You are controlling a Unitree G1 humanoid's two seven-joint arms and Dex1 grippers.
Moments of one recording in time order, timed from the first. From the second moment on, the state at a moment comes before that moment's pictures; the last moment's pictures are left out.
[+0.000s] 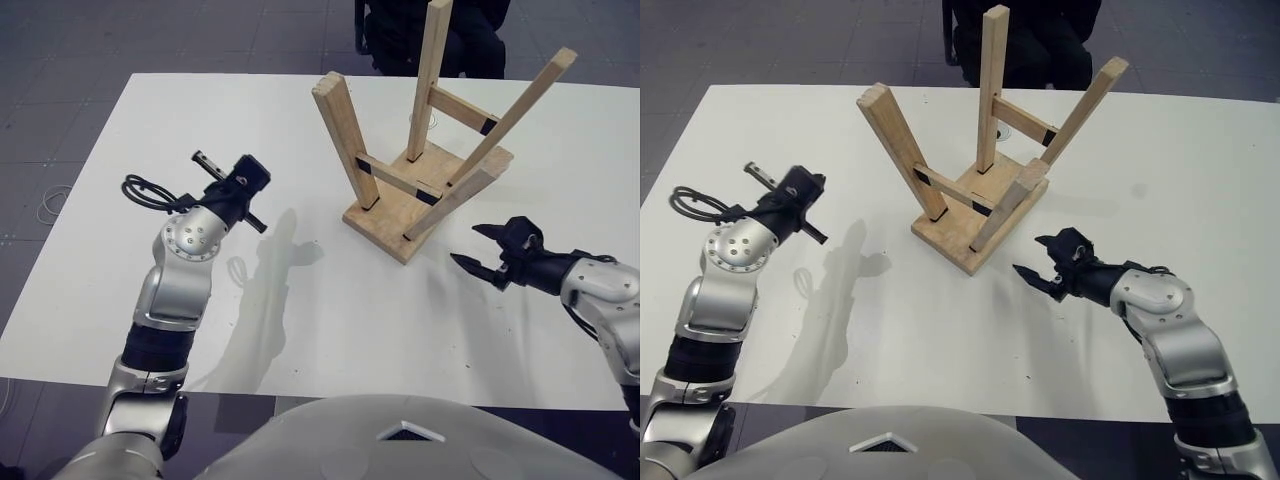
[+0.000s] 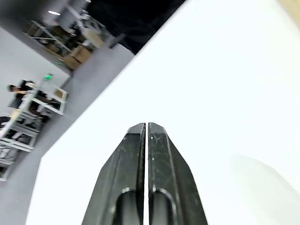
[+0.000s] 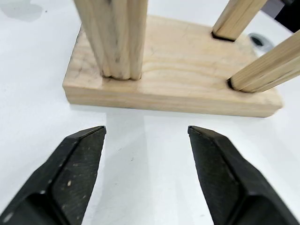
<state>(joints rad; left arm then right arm) -0.15 0.48 -0.16 -0.20 0.25 0.46 -0.43 0.11 -0.78 0.02 -0.40 0.29 0.51 0.69</state>
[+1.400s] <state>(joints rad) -0.18 0.48 0.05 -0.36 -0.02 0.73 -0.54 -0.40 -0.44 -0.06 0.16 0.10 0.57 0.54</state>
